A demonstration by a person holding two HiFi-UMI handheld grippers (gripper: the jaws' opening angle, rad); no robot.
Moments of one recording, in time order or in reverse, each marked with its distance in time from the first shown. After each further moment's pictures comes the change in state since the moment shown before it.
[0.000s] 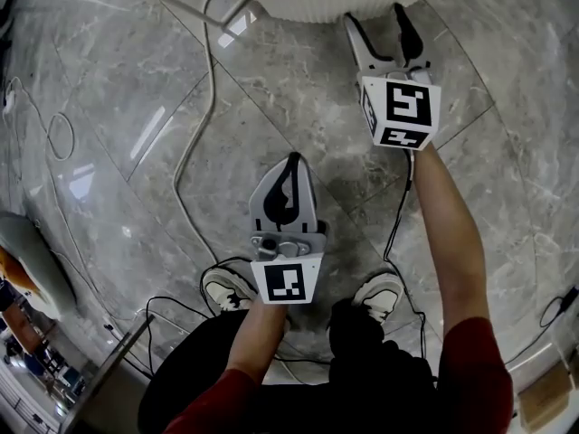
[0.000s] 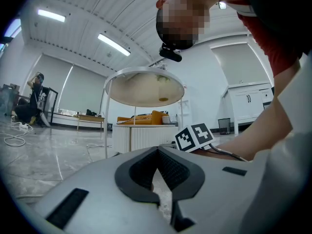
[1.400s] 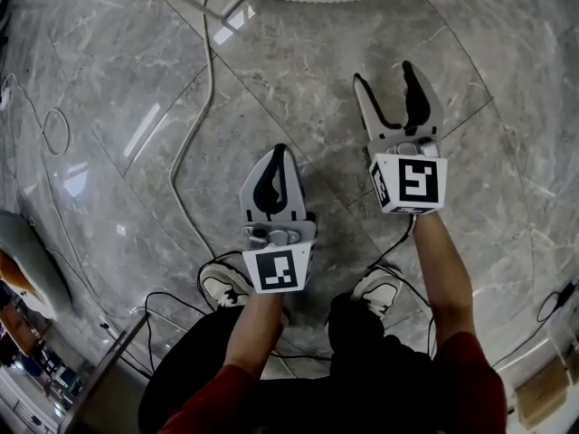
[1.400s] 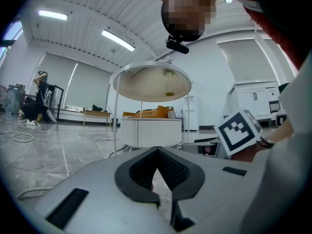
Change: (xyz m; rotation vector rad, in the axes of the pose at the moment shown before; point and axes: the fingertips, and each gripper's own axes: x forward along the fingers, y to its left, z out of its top) left arm -0.008 0.022 -0.020 -0.011 0.063 0.050; right arm -0.097 0.029 -0.018 0.057 0.031 0.054
